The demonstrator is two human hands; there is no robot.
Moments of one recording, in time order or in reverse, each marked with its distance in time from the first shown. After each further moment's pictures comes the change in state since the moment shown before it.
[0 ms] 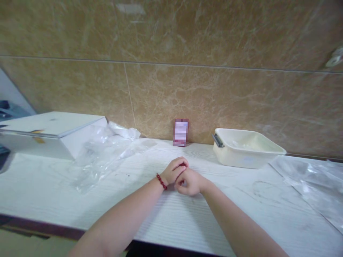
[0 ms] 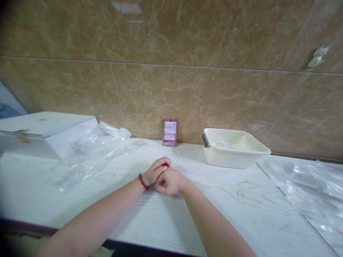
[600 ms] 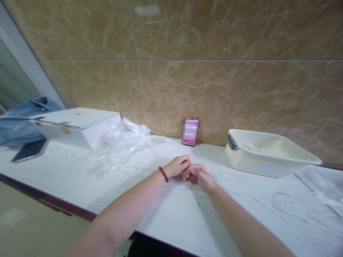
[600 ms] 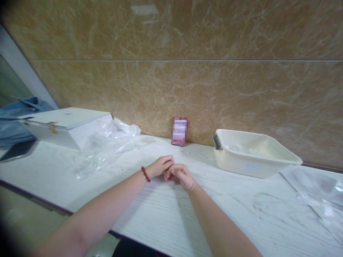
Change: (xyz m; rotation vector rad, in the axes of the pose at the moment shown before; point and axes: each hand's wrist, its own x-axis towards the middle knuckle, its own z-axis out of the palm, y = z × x) left_hand 0.008 -0.014 -0.013 0.311 -0.070 -0.276; right_hand -0.002 0.035 0.020 1.175 0.334 0.088
